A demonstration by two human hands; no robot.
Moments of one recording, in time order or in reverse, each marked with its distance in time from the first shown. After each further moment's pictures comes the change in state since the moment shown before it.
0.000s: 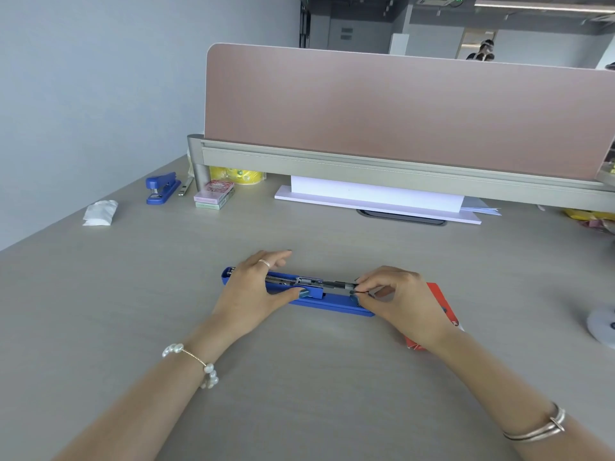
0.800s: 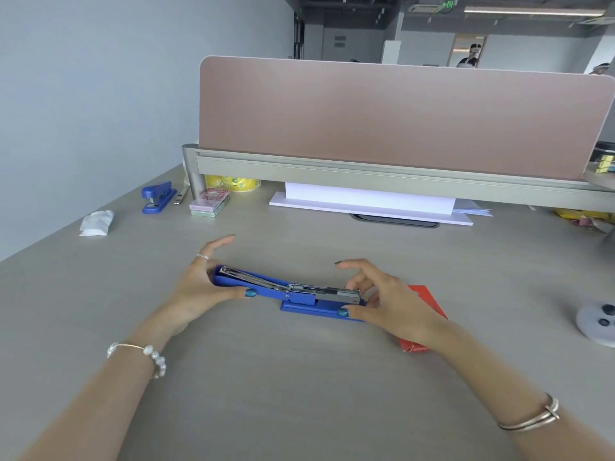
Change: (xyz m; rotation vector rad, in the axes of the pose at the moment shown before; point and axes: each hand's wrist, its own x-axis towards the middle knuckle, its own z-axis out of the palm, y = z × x) left_hand 0.008 -0.035 -0.048 -0.373 -0.064 -0.251; right_hand 0.005 -0.005 -0.007 0.075 -0.280 0.081
